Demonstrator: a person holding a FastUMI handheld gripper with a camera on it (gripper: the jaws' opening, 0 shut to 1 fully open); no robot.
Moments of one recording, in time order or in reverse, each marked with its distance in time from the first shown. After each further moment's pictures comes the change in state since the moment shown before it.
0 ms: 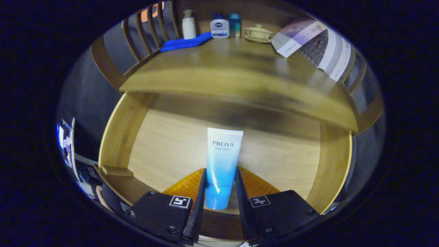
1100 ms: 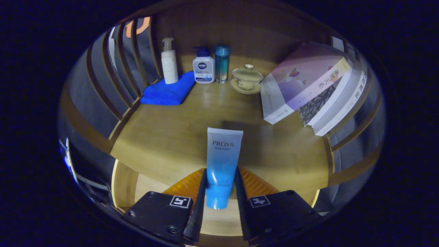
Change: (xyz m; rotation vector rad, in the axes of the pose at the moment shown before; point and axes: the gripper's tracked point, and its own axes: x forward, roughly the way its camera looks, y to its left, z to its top) arm -0.011 -0.020 0.162 0.040 -0.176 -0.130
